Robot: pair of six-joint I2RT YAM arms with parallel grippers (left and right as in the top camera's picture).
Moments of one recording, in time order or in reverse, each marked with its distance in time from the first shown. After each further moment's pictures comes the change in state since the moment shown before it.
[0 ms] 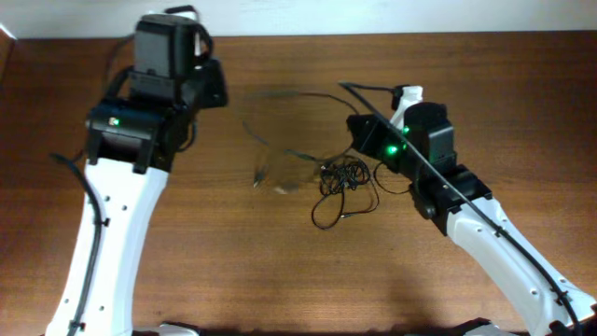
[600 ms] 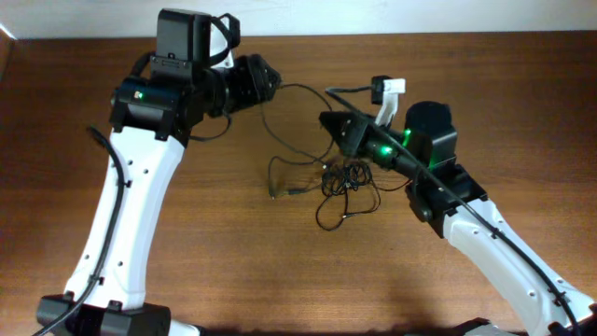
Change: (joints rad) left arm 0.002 0.115 0.002 0.021 0.604 -0.290; right arm 0.040 0.000 -0.001 0.191 -0.281 -0.008
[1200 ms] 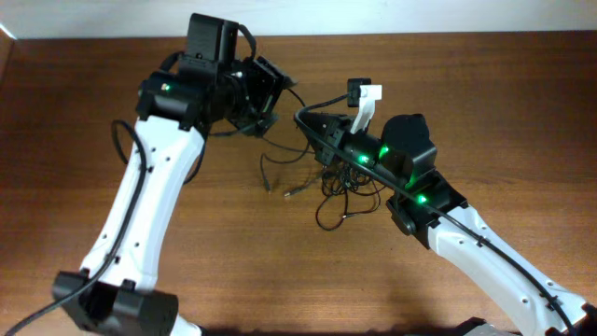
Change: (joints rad) left arm -0.056 0.066 0.000 -0.050 0.026 -0.703; right arm 0.134 0.000 0.000 0.137 0.123 -0.030
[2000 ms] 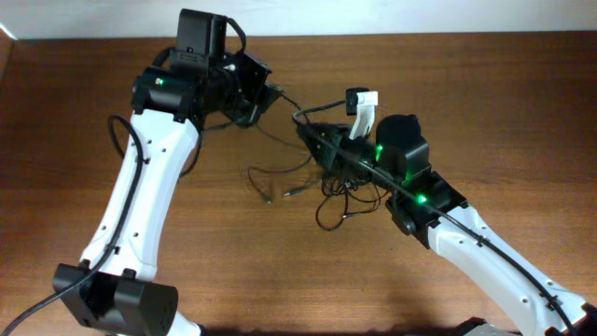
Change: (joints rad) left arm 0.044 0.024 0.000 0.055 0.045 0.019; right arm -0.005 0.000 0.000 -0.165 0.028 -0.007
